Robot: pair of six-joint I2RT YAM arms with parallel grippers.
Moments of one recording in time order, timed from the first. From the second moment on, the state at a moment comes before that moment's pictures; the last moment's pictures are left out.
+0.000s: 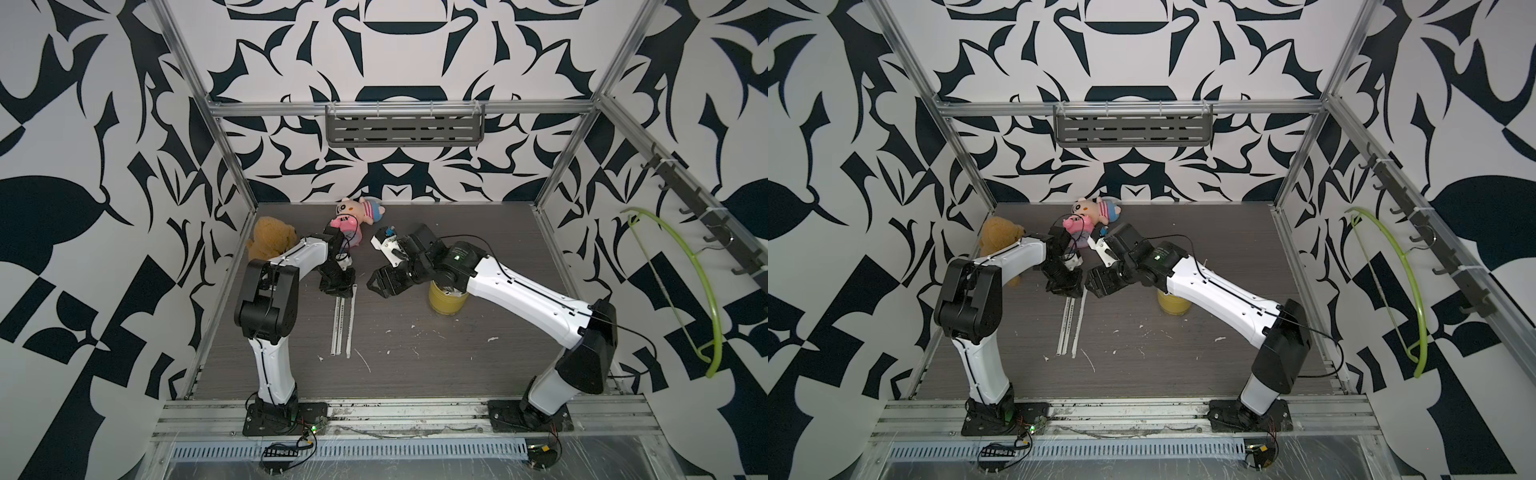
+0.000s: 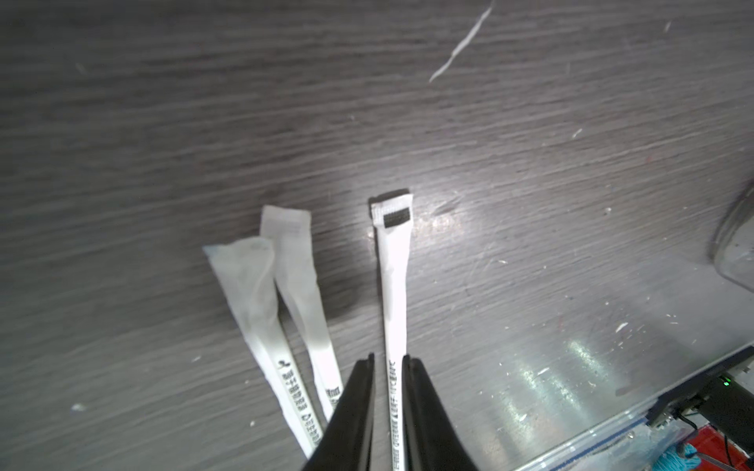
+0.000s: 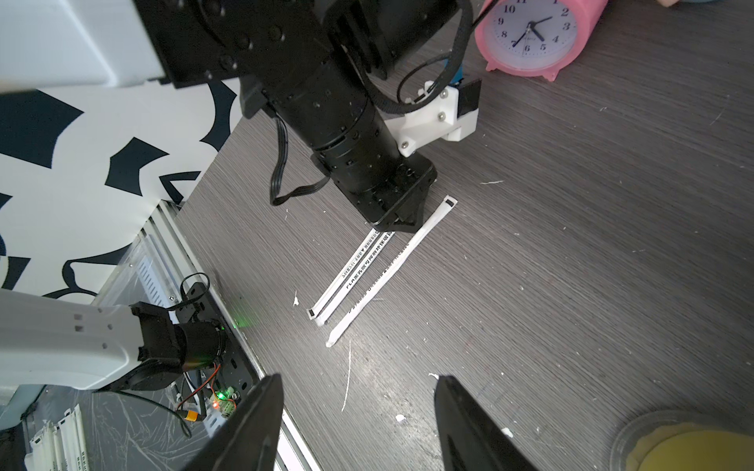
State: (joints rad) left arm -0.28 1.94 1.36 -0.96 0.33 -0.15; right arm 0.88 1.64 1.57 -0.73 -0.25 0.36
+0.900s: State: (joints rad) left arm -0.44 1.41 1.30 -0.65 0.35 -0.21; right arm 0.67 1.31 1.55 -0.93 0.10 0.27
